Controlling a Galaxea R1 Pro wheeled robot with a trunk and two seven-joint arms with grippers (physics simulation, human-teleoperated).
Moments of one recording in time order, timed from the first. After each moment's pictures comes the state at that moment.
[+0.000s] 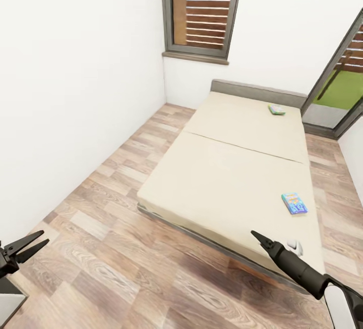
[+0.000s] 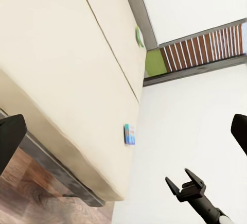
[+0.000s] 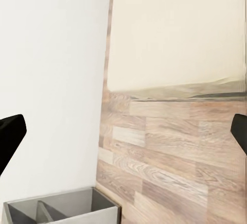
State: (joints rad) left arm -0.08 0.46 0.60 -1.31 0.81 0.95 -1.07; right arm -0.16 -0.05 -0.46 -1.43 -0.62 0.80 0.60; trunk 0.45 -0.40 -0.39
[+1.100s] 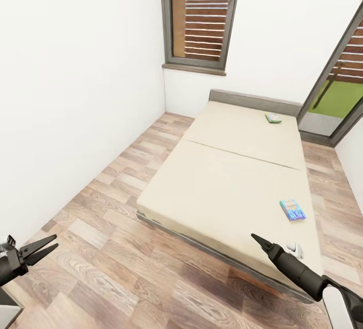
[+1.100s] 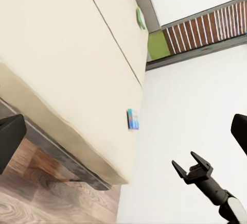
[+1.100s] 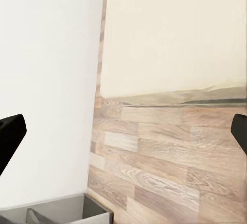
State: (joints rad) left arm -0.09 0.46 0.54 -1.31 0.75 0.95 -1.06; right arm -0.16 -0.05 -0.45 -1.41 -0.61 0.79 0.54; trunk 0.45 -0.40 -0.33
